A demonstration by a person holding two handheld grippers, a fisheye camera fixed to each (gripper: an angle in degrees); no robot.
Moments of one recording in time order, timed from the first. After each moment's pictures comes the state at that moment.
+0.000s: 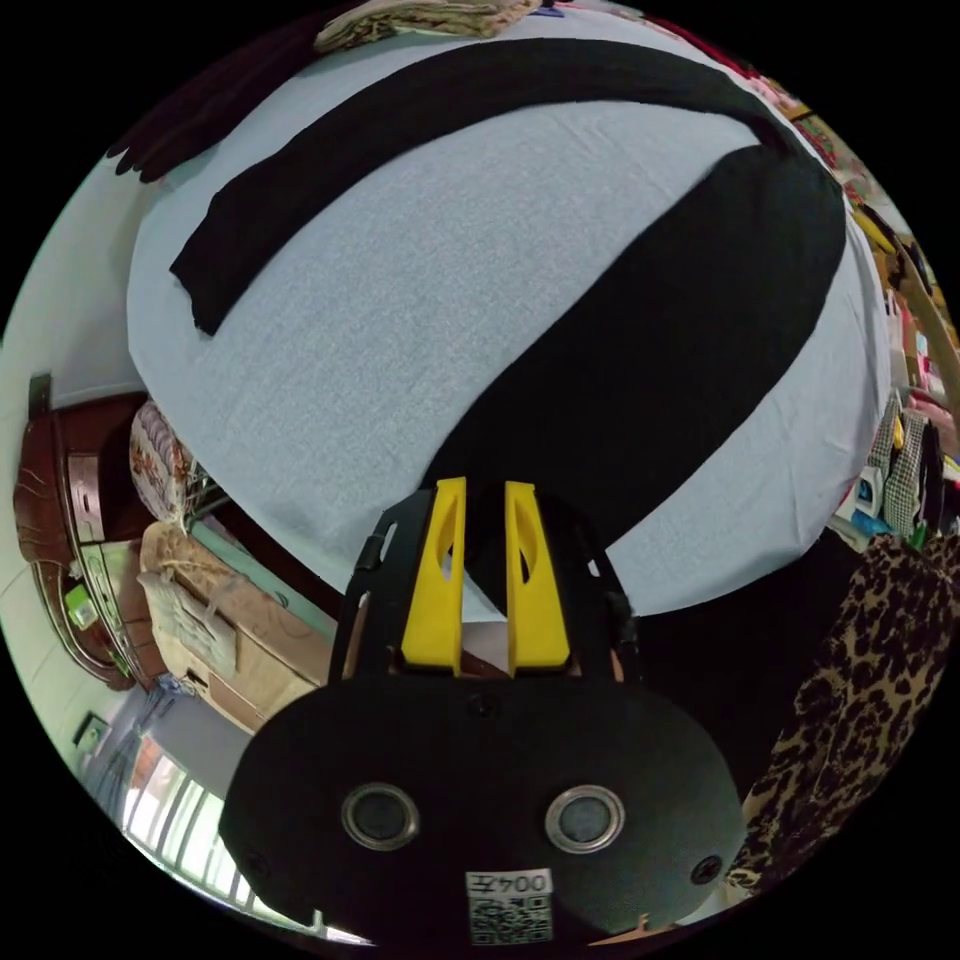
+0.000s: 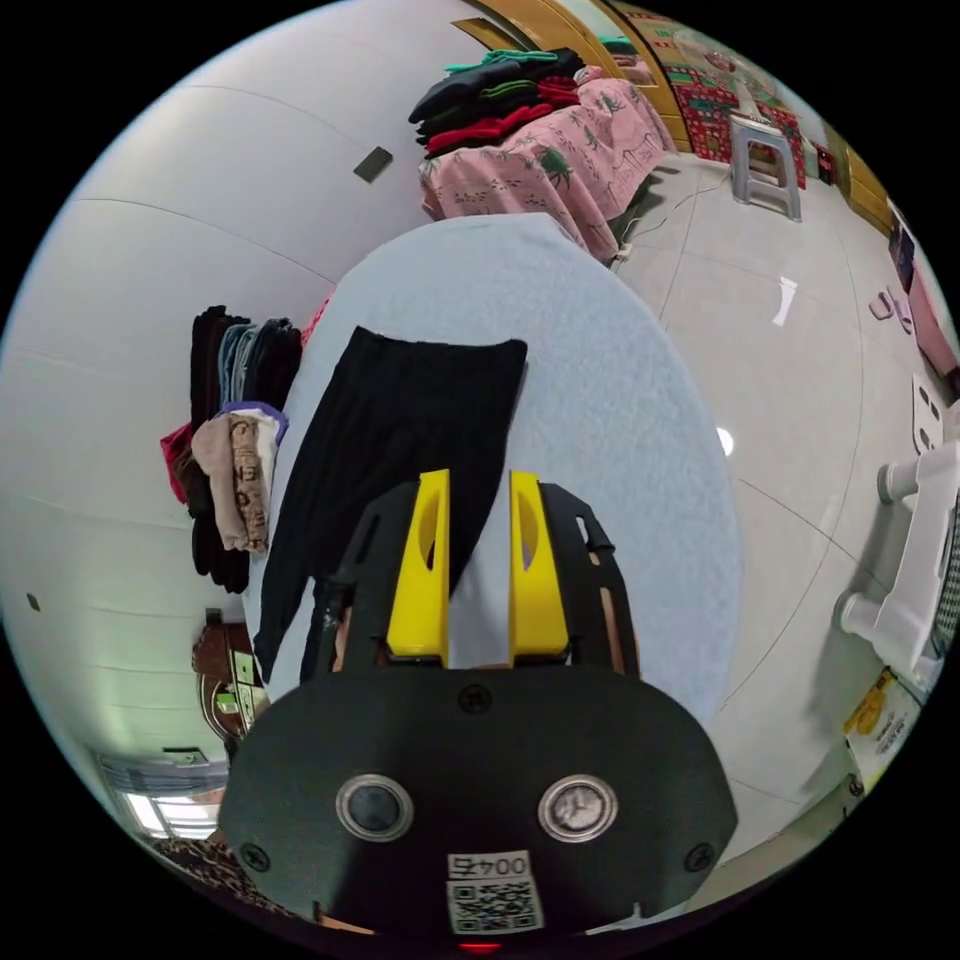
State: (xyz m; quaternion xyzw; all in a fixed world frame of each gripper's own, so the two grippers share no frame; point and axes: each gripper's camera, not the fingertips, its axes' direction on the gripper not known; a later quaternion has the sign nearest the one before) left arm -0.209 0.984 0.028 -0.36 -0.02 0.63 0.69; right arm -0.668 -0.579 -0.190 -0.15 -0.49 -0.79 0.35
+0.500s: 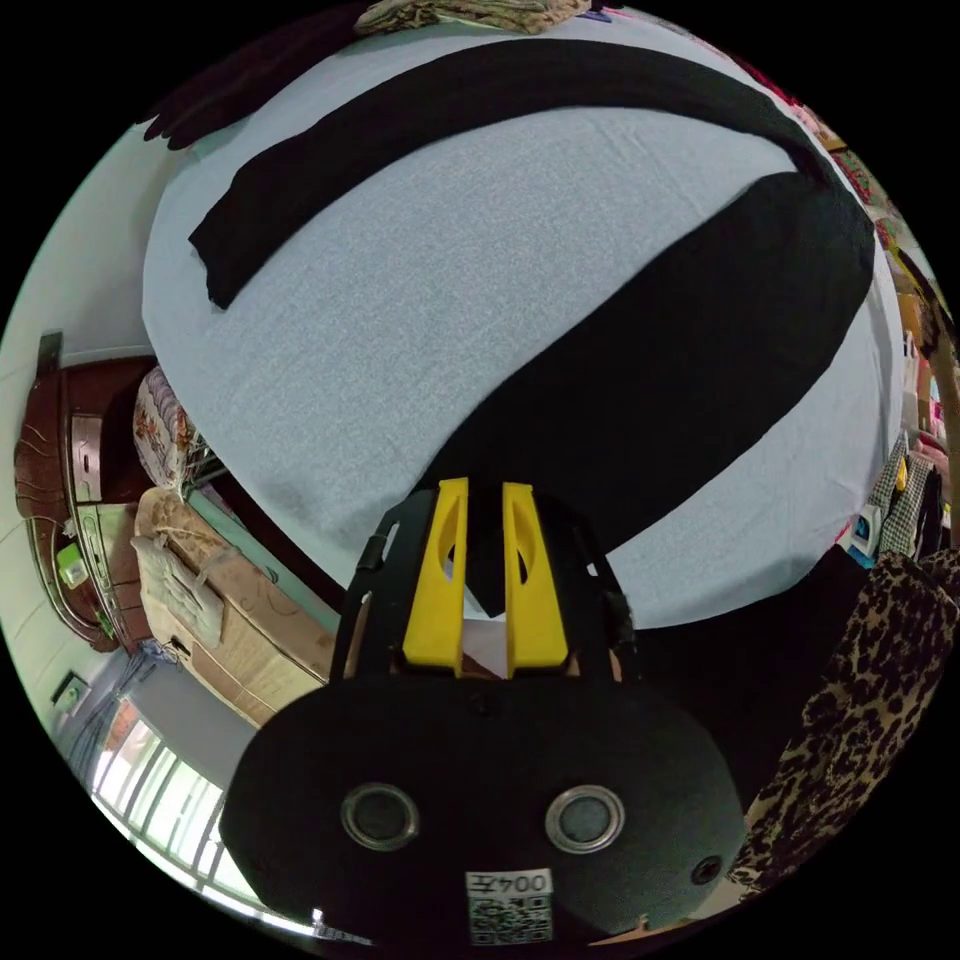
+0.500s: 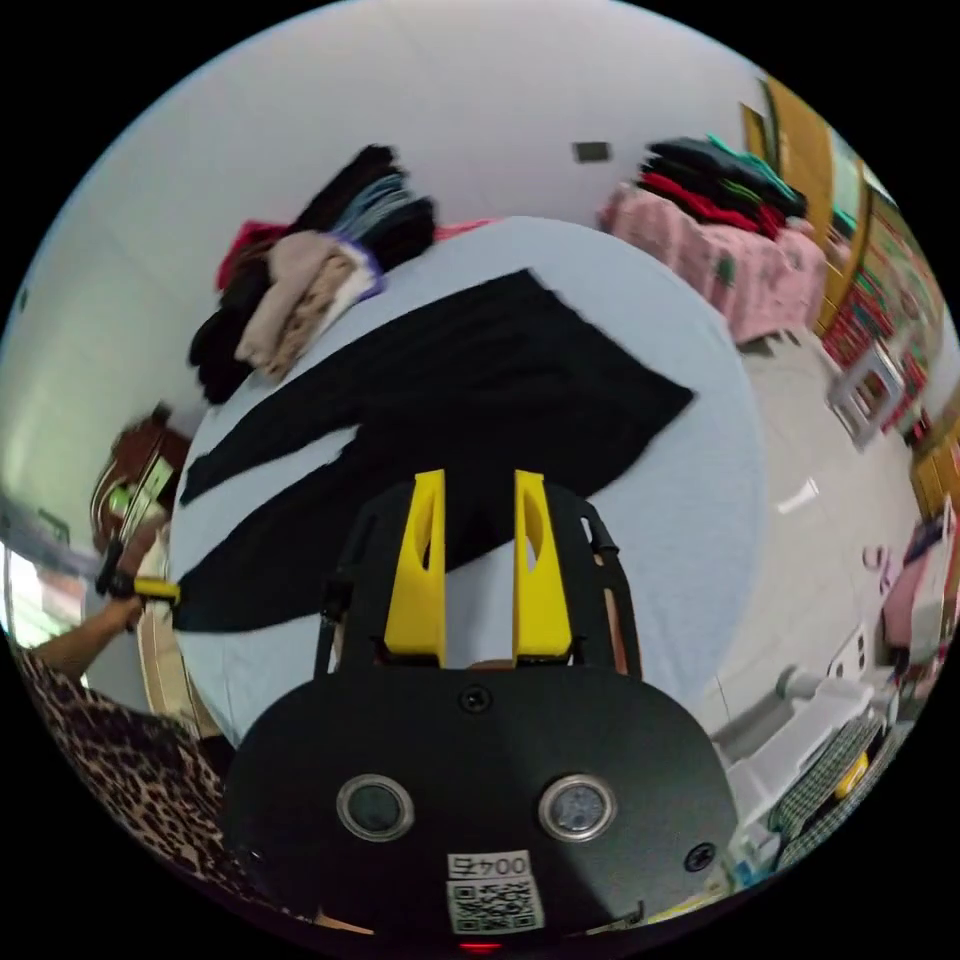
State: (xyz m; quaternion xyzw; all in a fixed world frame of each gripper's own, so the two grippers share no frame) left arm -0.192 0.965 0.020 -0.36 -0.04 0.60 0.71; right arm -0.543 -0.548 -0.213 0.05 -0.47 -0.87 0.13
